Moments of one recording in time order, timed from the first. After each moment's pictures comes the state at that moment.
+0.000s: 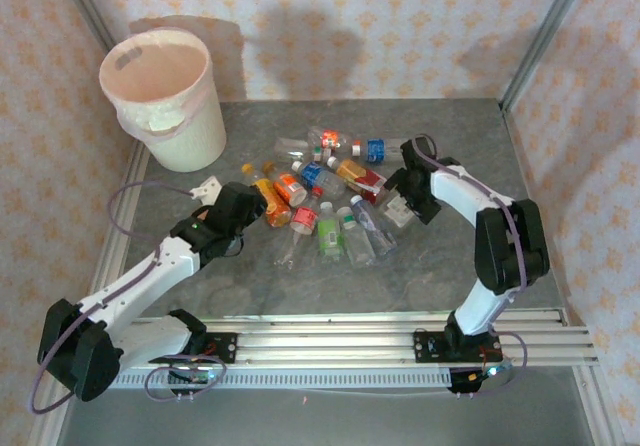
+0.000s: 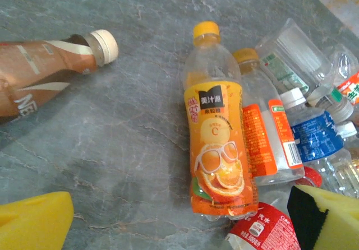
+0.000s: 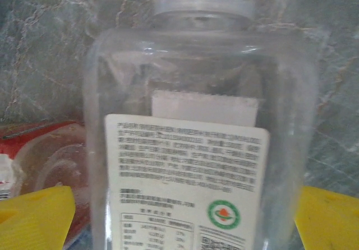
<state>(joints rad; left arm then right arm) -0.49 1.09 0.76 -0.54 -0.46 -1.07 0.26 1.71 1.16 -0.69 0.04 1.01</state>
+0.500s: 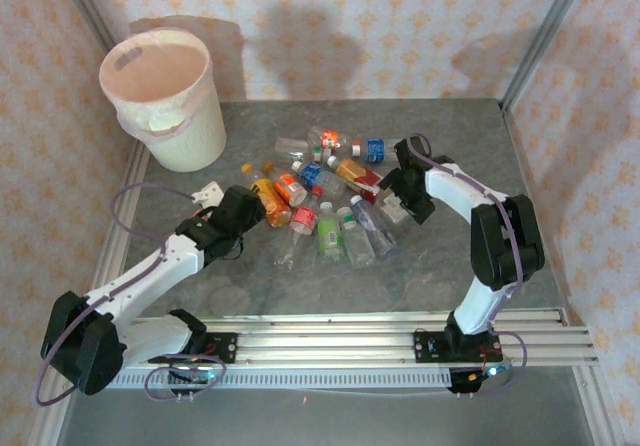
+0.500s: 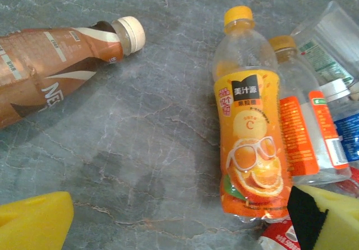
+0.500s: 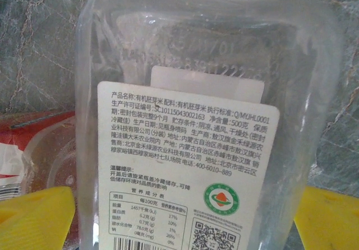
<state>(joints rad) -0.49 1.14 0.74 -0.57 -0.47 -1.08 0.28 1.73 1.18 -0.70 0.01 1.04</state>
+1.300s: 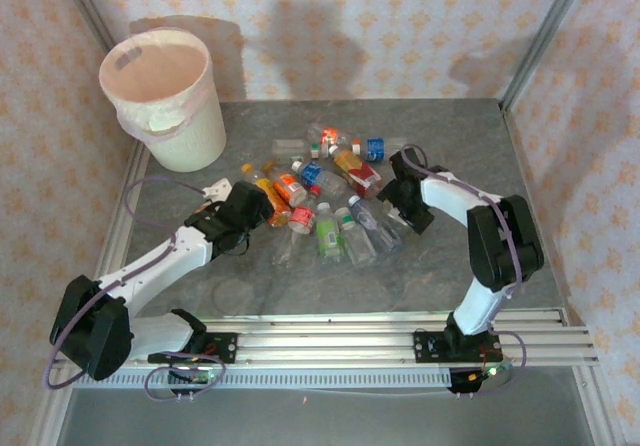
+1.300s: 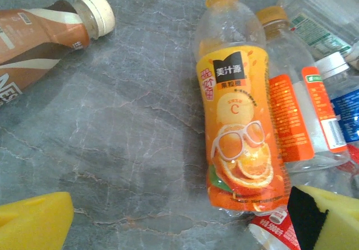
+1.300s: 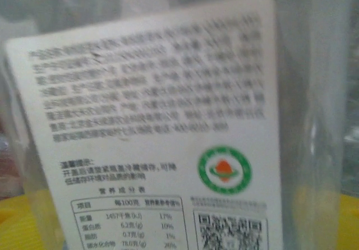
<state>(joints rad) -0.49 1.21 0.77 -0.52 -0.41 -1.04 0.31 1.71 1.08 -0.66 0.06 1.04</state>
